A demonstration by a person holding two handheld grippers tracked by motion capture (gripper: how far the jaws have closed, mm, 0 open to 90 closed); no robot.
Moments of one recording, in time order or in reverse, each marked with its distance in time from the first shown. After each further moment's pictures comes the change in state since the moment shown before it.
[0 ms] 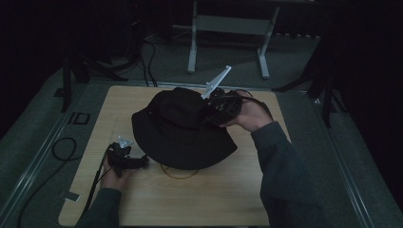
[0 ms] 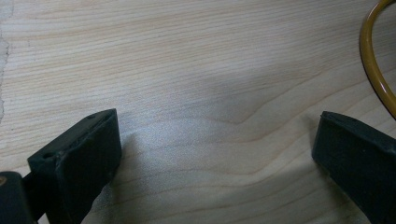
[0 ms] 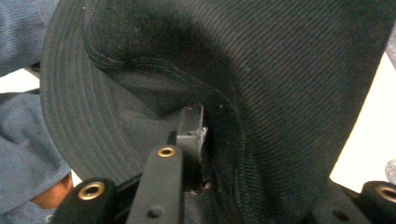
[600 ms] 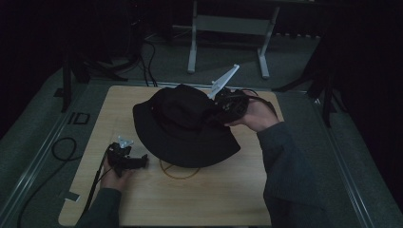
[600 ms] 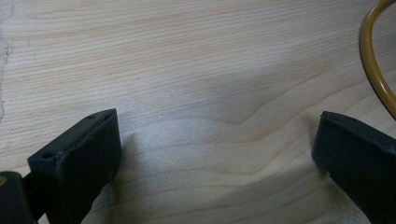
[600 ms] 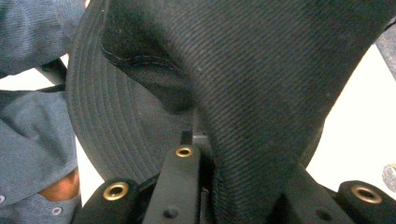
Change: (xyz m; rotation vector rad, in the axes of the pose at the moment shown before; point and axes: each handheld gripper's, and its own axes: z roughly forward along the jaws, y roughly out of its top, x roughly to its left) left arm 0.000 0.000 0.000 -0.001 -0.001 -0.002; right arm 0.003 -0.007 -0.015 -0.033 0.017 -0.027
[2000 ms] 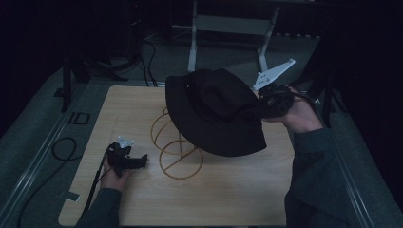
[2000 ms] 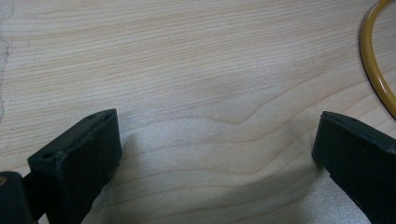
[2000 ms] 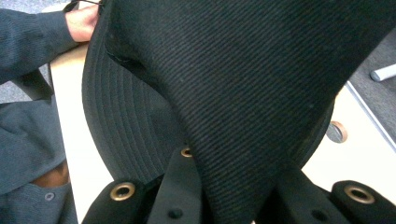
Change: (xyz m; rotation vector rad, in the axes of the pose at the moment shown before) left arm 0.000 0.000 0.000 0.000 0.000 -0.001; right arm -0.007 -0.059 -0.075 -0.105 -0.117 0.087
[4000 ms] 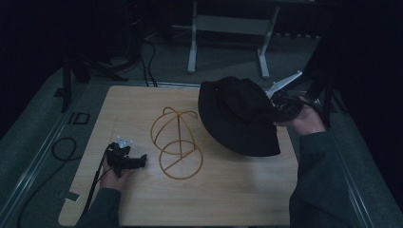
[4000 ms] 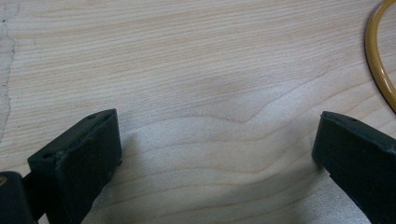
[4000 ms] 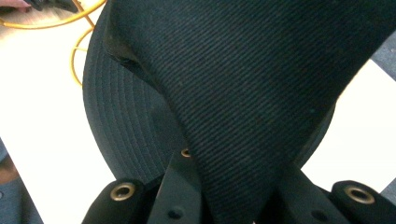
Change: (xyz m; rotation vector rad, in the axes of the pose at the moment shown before) left arm 0.002 -0.001 -0.001 -0.001 0.007 -0.002; right arm -0.043 -0.063 0.018 0.121 -0.123 0.232
